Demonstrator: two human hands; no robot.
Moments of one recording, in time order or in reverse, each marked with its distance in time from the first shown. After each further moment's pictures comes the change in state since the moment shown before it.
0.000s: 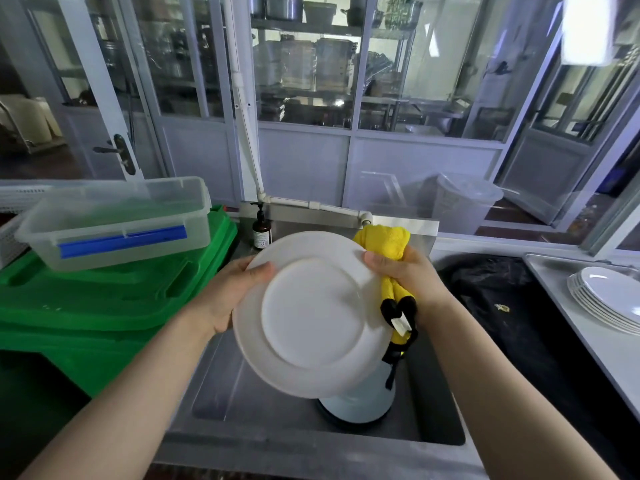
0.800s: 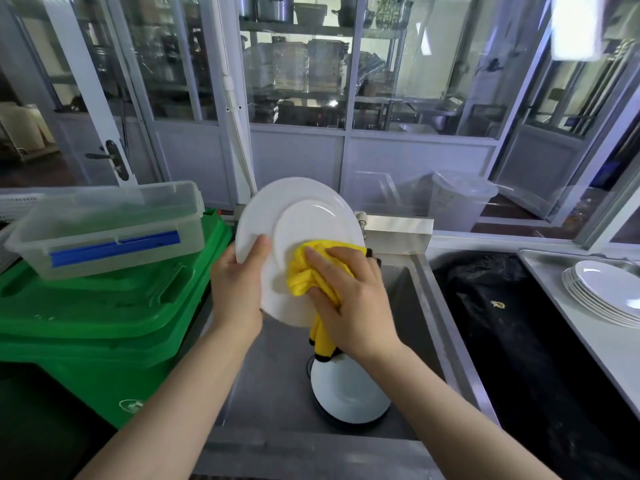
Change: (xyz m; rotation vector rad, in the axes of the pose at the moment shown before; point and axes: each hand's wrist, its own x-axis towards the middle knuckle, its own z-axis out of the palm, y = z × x) left_hand 0.002 0.007 0.056 -0.178 0.621 0.368; right_hand -0.027 0.036 0.056 -1.049 0.225 -0.749
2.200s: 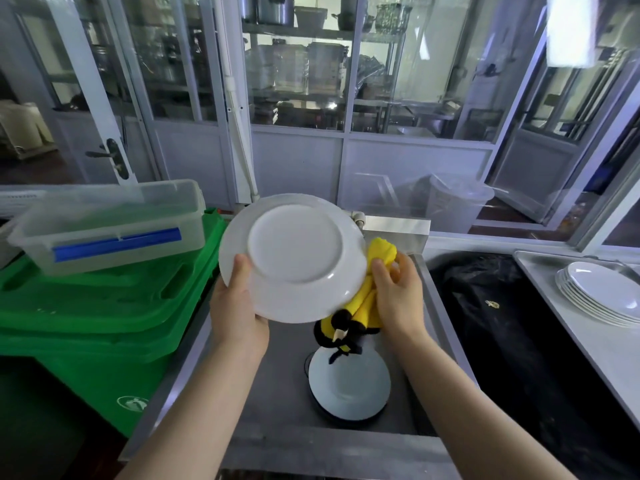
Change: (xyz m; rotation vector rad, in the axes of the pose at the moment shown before) left_hand -0.023 -0.015 -0.015 -0.287 0.092 -0.231; right_hand 0.000 0.036 -0.014 0.594 0.202 0.763
